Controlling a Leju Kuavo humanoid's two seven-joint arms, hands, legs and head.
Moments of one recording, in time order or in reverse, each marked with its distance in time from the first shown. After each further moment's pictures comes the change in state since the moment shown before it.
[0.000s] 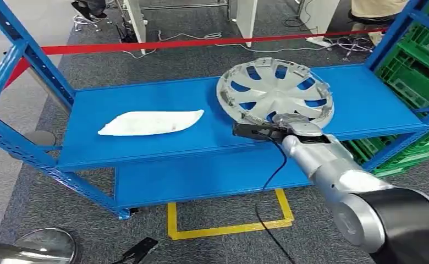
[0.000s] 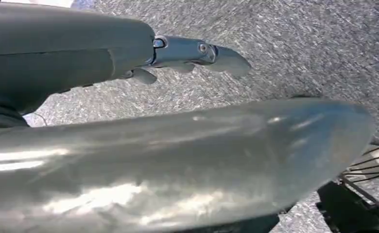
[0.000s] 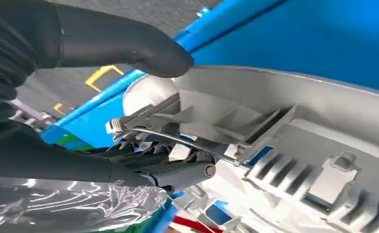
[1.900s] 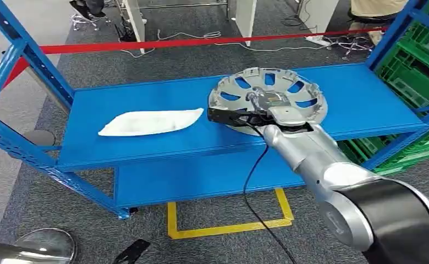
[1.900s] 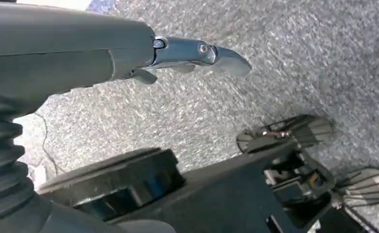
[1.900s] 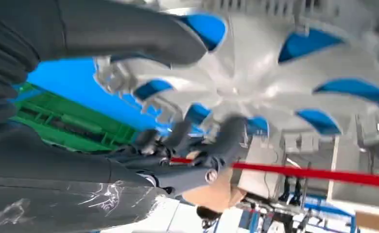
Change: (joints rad) left arm 0.017 0.012 0.045 0.000 -0.018 0.089 -0.029; right arm -0.051 0.080 0.113 -0.045 -0.041 -0.139 -0.067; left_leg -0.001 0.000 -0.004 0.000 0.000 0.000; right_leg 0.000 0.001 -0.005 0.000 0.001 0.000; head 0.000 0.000
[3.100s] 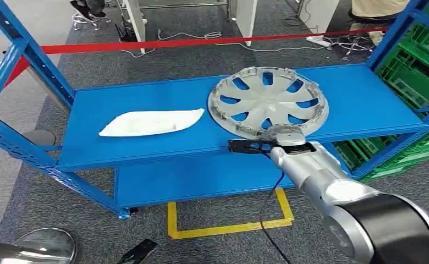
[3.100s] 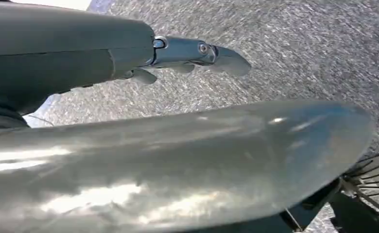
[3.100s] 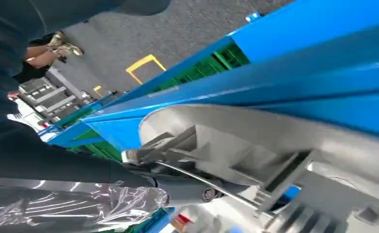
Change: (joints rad) left arm -0.012 -0.013 -0.022 0.000 -0.051 -0.063 0.034; right arm 0.116 -0.055 0.040 0.039 0.020 0.300 0.192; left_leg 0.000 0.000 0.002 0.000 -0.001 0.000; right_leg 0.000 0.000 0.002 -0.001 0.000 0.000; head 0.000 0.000
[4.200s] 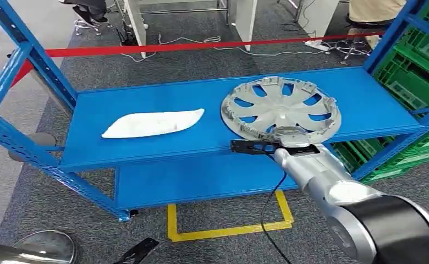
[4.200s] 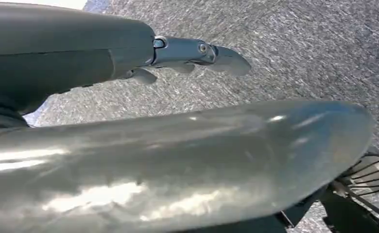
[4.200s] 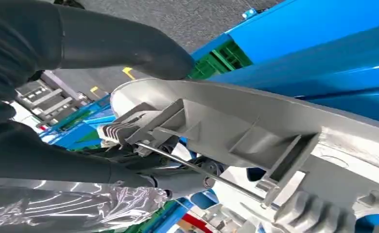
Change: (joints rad) left arm -0.008 0.002 -0.008 0.000 -0.006 -0.007 -0.010; right arm 0.010 -0.020 -0.003 0.000 -0.013 -0.054 -0.023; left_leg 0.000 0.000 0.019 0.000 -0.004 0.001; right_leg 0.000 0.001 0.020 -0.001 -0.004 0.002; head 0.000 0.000
